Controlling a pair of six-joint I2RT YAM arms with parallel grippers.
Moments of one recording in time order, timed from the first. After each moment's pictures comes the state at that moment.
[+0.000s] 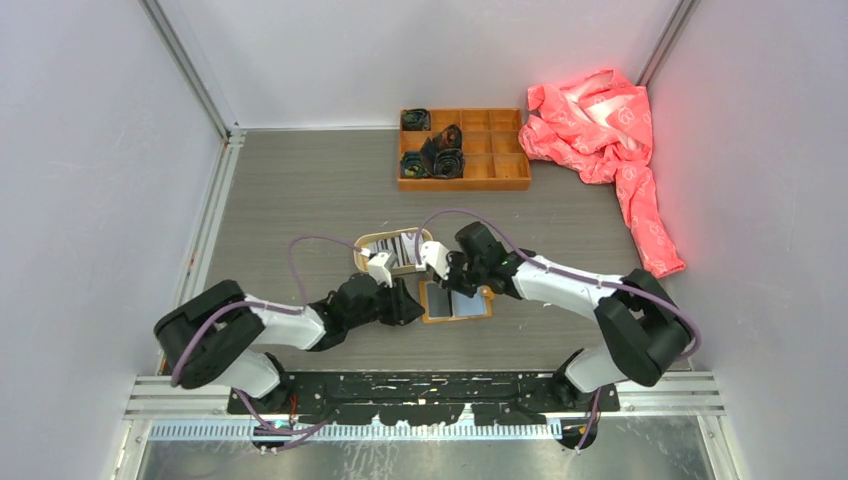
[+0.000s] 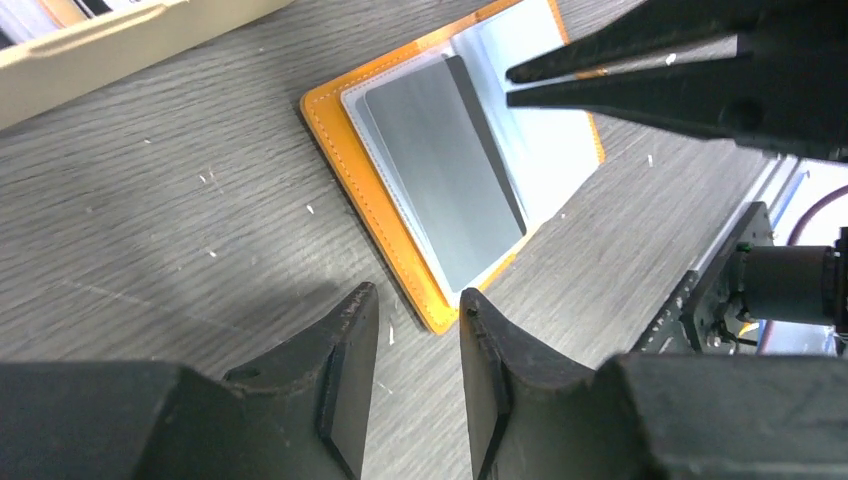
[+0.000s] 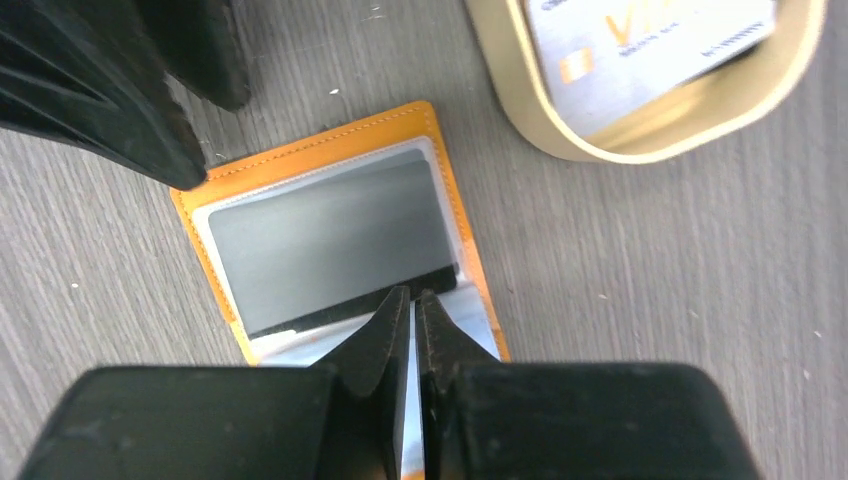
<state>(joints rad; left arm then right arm) -0.90 1.50 0.34 0.67 0.05 -0.74 0.71 1.47 0.74 -0.16 -0.30 -0.60</state>
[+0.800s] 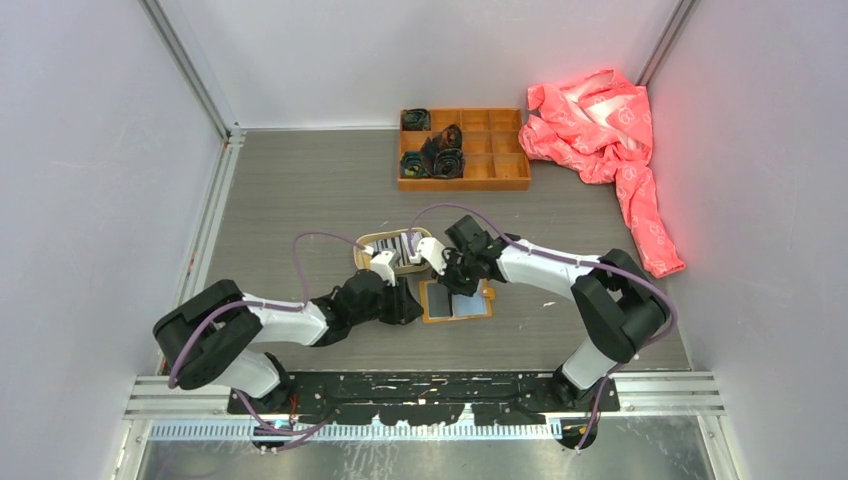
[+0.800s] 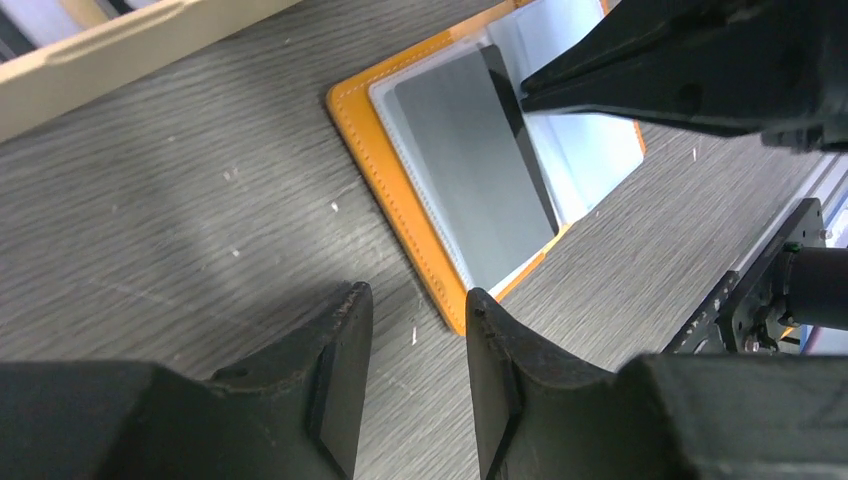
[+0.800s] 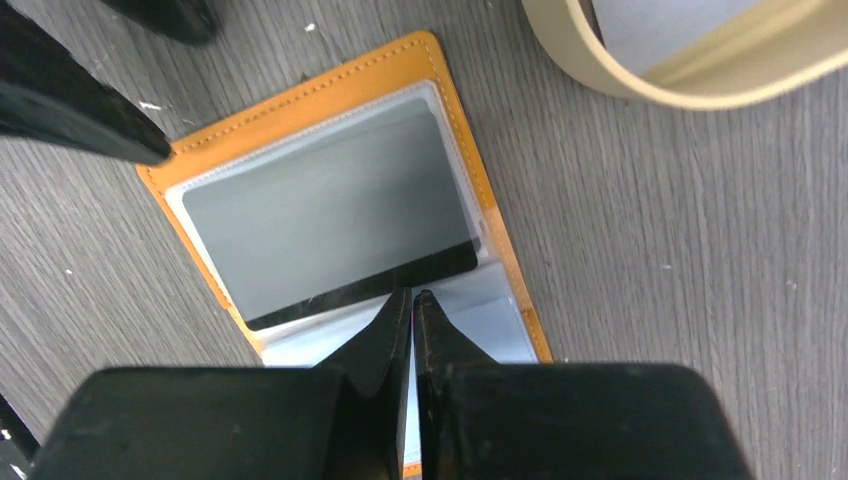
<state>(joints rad) -0.90 1.43 0.37 0.50 0.03 -0.70 0.69 1.59 0.88 -0.38 -0.28 -0.53</state>
